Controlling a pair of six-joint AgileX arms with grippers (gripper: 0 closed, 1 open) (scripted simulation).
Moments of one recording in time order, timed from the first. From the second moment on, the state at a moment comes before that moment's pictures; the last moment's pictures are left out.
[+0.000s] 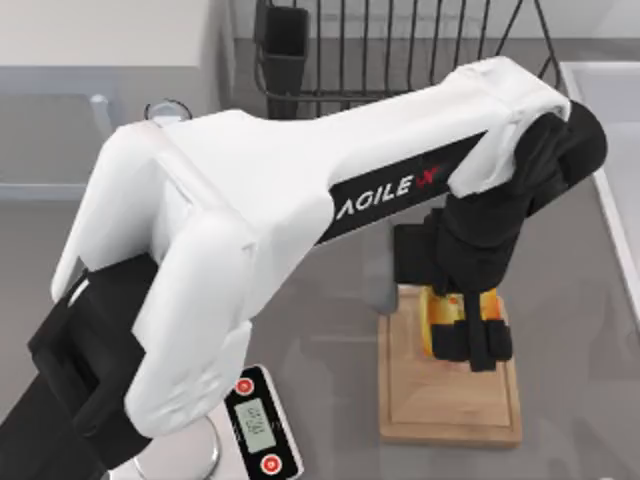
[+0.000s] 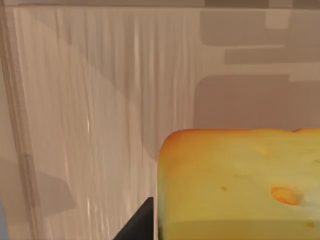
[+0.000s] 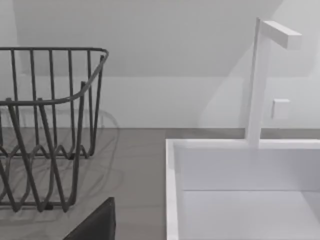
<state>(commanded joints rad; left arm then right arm) -0.94 2.46 2.19 -1.30 0.01 -2.46 0.00 0.00 0.00 0.00 0.00 0.00</state>
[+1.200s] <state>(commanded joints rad) -0.94 2.47 2.13 -1.23 0.01 -2.46 0.00 0.00 0.00 0.00 0.00 0.00</state>
